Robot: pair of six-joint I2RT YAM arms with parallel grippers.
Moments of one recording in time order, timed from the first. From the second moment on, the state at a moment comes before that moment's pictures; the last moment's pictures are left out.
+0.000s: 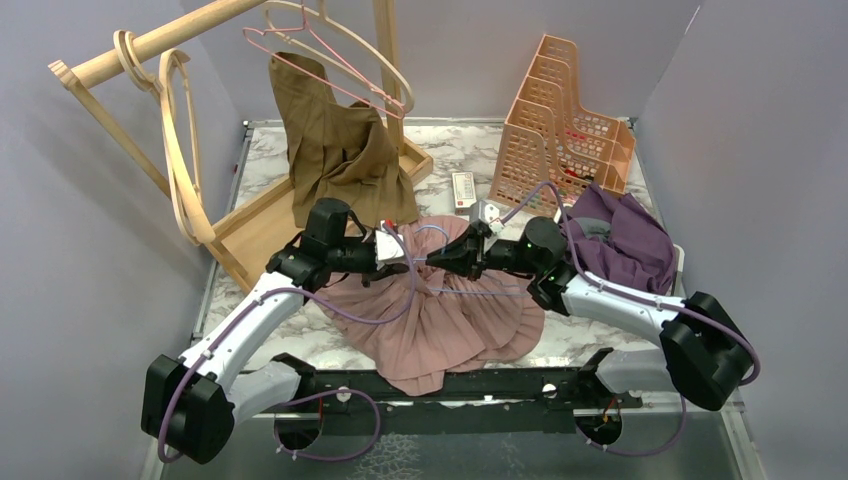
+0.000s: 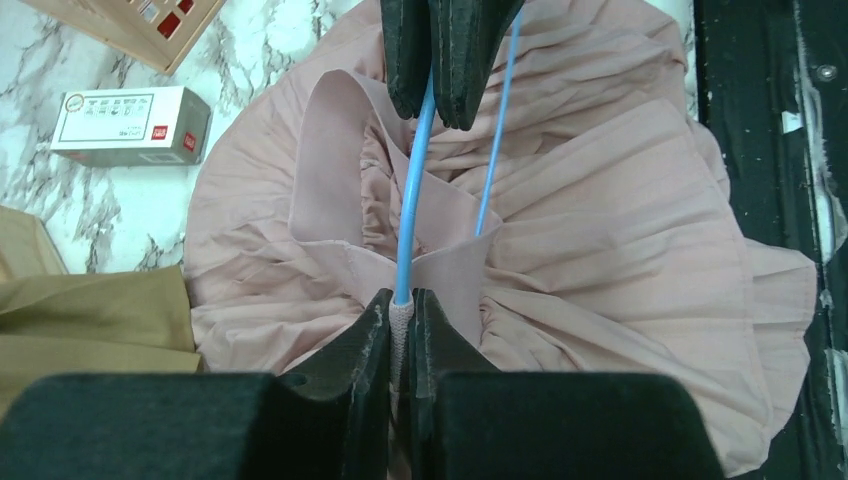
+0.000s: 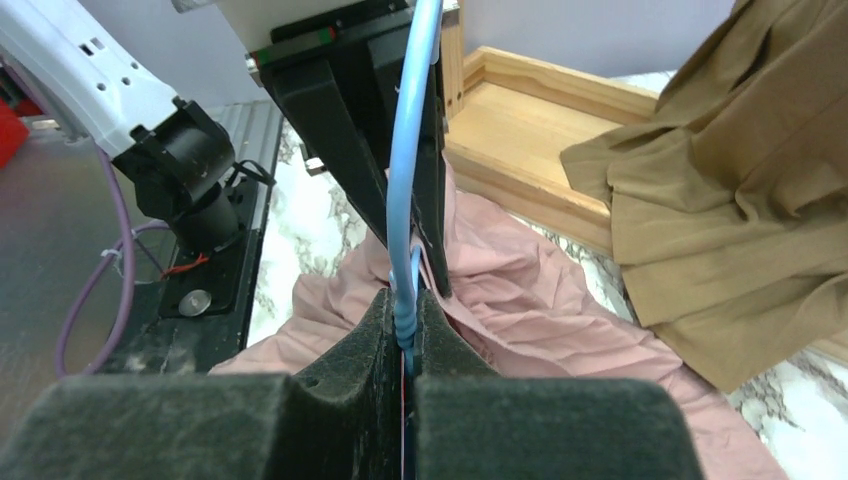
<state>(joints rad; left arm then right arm) -0.45 1.06 0.76 -0.34 0.84 0.69 0.73 1.28 0.59 0.75 -0.72 0.05</state>
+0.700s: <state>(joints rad) -0.44 1.06 0.76 -0.34 0.94 0.62 0.73 1.38 0.68 0.76 -0.86 0.04</state>
